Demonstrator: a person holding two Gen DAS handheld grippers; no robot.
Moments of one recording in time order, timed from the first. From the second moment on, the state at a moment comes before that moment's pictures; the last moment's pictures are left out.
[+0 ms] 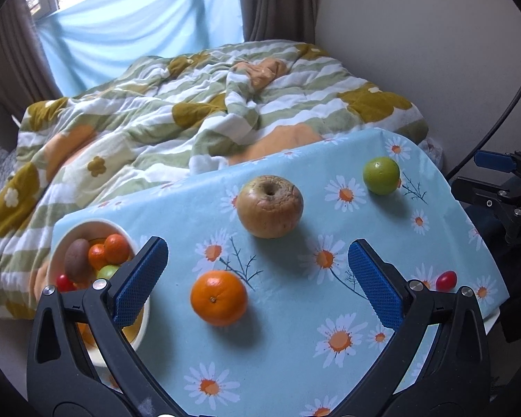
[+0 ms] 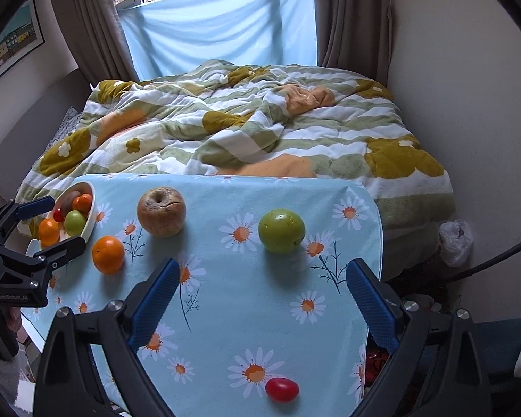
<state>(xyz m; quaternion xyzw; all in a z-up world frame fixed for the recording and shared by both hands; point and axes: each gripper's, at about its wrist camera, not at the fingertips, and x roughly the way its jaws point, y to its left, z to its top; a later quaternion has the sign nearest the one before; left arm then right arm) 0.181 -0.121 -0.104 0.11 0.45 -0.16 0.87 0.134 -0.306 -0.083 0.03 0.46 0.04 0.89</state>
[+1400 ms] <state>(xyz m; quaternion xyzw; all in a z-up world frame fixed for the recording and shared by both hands) 0.271 -0.174 -0.198 0.22 0.52 -0.23 0.79 0.228 -0.325 -0.188 0.08 0.54 0.02 0.83</state>
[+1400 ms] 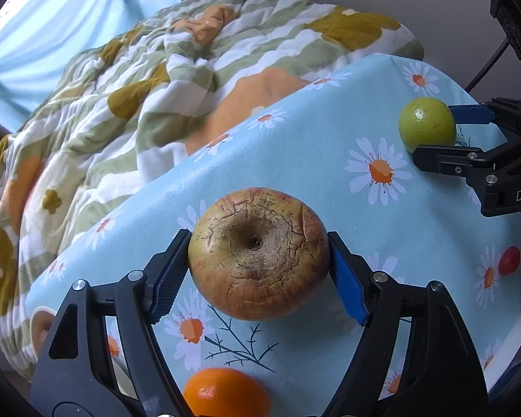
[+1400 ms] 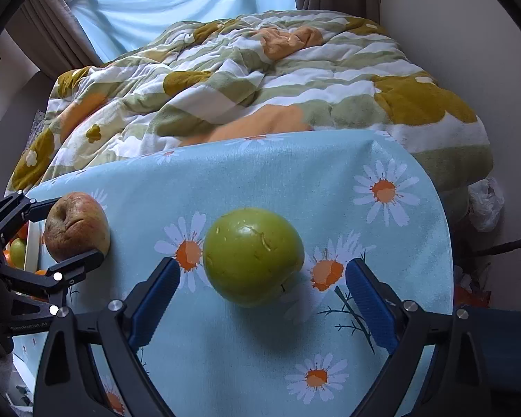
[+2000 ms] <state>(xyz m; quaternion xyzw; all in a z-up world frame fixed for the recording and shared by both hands) 0.263 -0.169 -0.198 0.19 0.50 -0.23 0.81 0.235 -0.313 -0.196 0.05 0.54 0.03 0.84</state>
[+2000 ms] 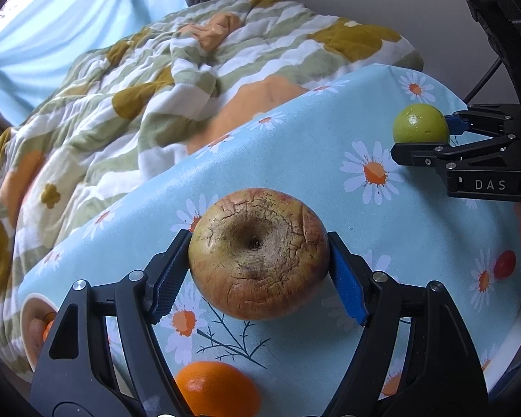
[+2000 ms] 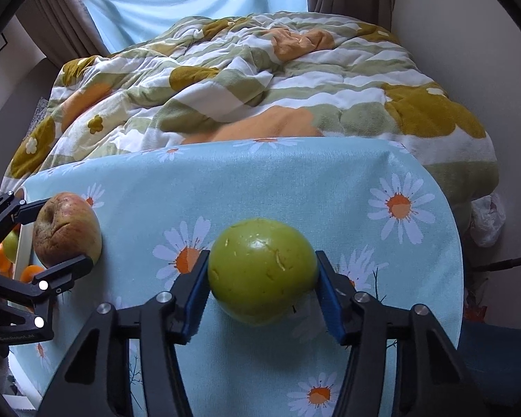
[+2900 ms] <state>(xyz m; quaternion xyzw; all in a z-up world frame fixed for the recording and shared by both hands) 0.179 -0.136 -0.093 0.13 0.42 -0.19 0.88 0.163 -0.271 -0.094 0.02 0.48 0.08 0.87</state>
